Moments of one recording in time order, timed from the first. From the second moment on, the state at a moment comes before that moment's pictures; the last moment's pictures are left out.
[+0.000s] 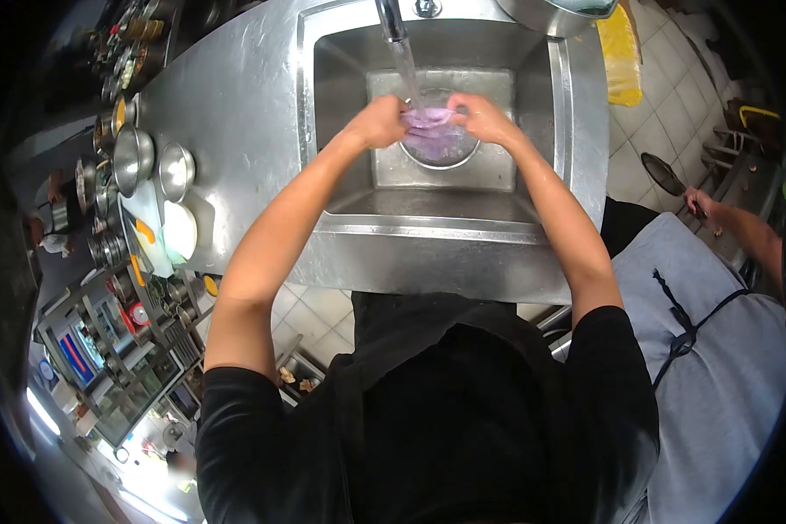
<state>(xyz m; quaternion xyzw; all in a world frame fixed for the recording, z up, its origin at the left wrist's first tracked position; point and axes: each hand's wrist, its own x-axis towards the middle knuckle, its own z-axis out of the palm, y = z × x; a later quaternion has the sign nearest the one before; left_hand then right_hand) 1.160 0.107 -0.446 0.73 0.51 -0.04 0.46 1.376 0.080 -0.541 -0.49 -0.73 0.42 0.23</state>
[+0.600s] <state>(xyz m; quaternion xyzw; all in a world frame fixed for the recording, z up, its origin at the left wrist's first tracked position) 1.215 0.091 -0.526 0.54 0.56 0.35 0.53 1.375 0.060 -0.485 -0.64 -0.40 0.50 0.43</state>
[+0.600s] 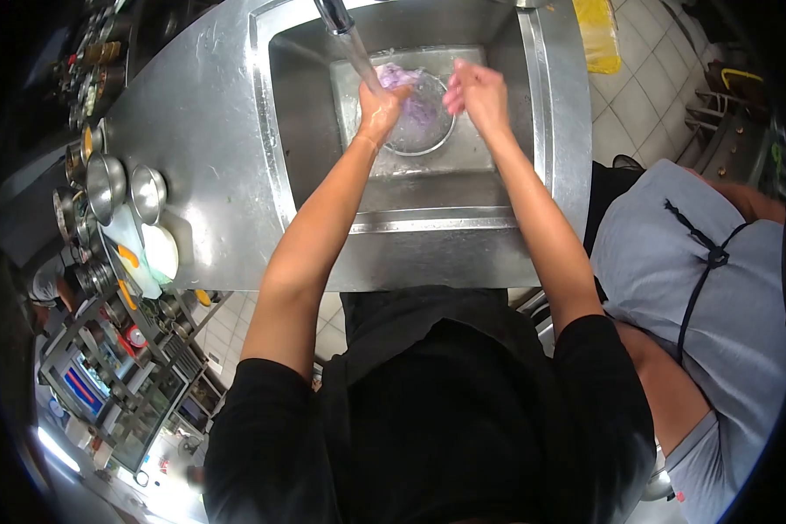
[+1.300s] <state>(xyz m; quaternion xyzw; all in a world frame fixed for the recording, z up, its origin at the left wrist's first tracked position) 1.156 0.041 -0.468 0.34 0.59 0.41 0.62 1.298 0.093 -0.601 -0.45 0.01 0.72 0.53</state>
